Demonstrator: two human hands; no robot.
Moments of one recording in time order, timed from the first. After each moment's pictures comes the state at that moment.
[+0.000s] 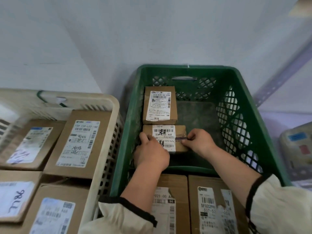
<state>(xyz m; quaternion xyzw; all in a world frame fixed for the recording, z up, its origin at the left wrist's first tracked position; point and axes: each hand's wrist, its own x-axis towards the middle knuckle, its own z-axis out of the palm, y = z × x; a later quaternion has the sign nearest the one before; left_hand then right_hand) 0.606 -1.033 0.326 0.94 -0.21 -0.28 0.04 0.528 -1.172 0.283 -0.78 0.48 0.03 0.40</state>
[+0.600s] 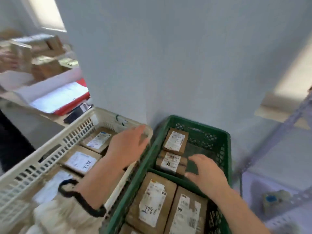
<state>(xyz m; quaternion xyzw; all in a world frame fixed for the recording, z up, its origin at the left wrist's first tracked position) 0.566 -0.895 0.562 0.95 -0.30 0.04 0.12 0.426 -1.106 0.507 -0.96 0.19 0.03 0.18</state>
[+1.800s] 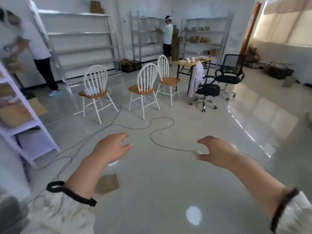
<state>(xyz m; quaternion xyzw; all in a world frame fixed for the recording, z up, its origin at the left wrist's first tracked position) -0.105 -0.092 0.634 0.75 0.64 0.12 0.12 0.237 -0.125 0.639 -0.68 -0.72 0.08 -0.01</state>
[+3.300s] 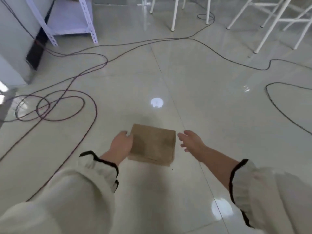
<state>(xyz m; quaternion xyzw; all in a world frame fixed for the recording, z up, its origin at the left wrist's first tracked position) -0.442 0.287 -0.290 0.25 0.87 0.25 0.35 -0.239 0.395 -0.264 -0.61 -0.57 0.55 0.07</state>
